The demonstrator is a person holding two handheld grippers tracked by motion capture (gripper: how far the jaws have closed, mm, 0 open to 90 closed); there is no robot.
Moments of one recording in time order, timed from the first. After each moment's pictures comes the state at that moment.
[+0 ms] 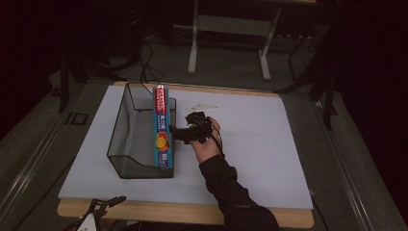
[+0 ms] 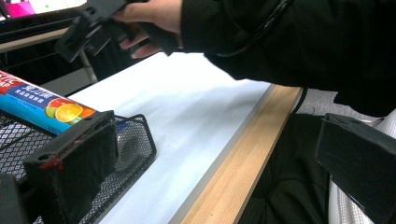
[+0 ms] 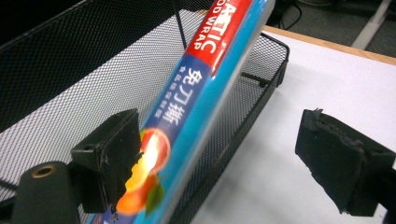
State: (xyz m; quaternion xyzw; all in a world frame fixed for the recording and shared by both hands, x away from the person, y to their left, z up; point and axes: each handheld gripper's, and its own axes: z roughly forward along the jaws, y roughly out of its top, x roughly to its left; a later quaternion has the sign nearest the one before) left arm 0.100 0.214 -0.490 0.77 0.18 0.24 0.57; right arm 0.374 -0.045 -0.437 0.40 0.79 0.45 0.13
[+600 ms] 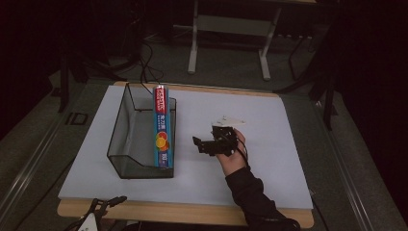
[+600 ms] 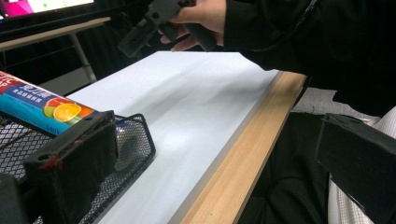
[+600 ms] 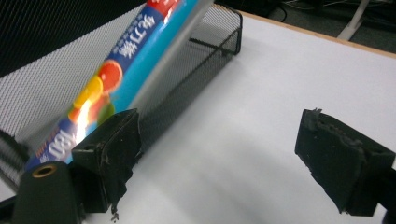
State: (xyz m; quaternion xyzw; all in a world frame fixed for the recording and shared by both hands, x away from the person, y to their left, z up) left arm 0.101 0.213 -0.491 0.77 0.18 0.24 0.57; right arm 0.351 -0.118 -0.456 0.39 0.79 0.45 0.15
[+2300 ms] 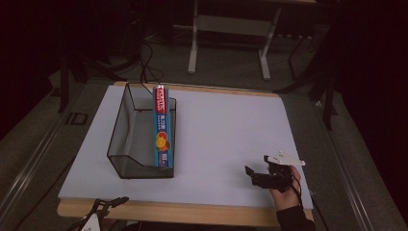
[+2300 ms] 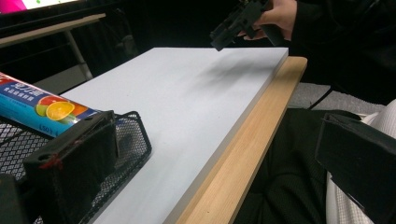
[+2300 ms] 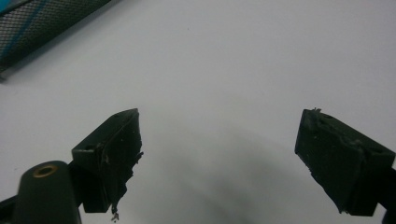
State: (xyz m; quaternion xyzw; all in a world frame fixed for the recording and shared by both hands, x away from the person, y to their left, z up) left arm 0.101 0.210 -0.492 0.77 0.17 0.23 0.56; right arm 0.275 -0.272 -0.497 0.44 0.78 0.40 0.21
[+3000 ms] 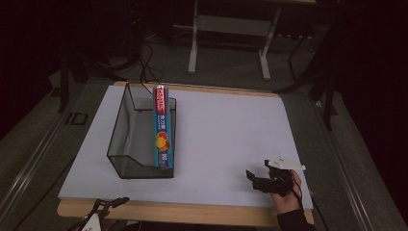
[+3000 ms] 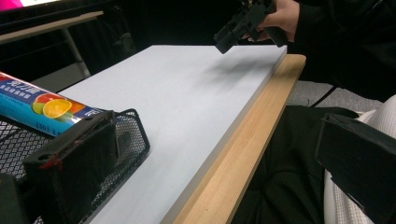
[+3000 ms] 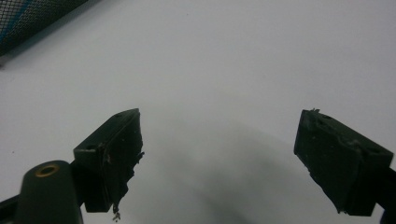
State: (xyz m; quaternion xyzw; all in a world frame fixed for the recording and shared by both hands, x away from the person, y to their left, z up) left arm 0.102 0.210 -0.493 0.78 0.17 0.23 0.56; right arm 0.268 -0.276 -0.508 0.44 0.78 0.40 0.20
